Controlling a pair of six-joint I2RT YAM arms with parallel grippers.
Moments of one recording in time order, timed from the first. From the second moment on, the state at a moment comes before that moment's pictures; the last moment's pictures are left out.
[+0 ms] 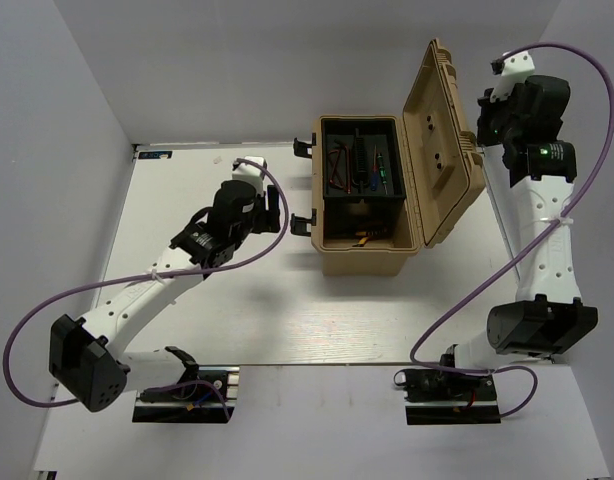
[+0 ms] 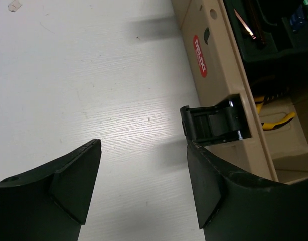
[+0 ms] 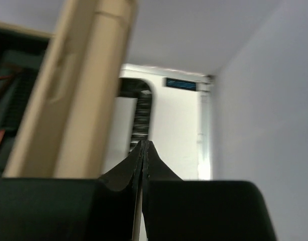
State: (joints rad) left arm -0.63 1.24 1.08 -0.31 -0.32 -0.26; right arm -0.06 1.50 1.82 -0.64 -0.10 -0.23
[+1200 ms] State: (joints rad) left arm -0.60 1.06 0.97 -0.22 -0.38 -0.22; right arm 0.07 1.46 1.80 -0.71 -0.68 0.04
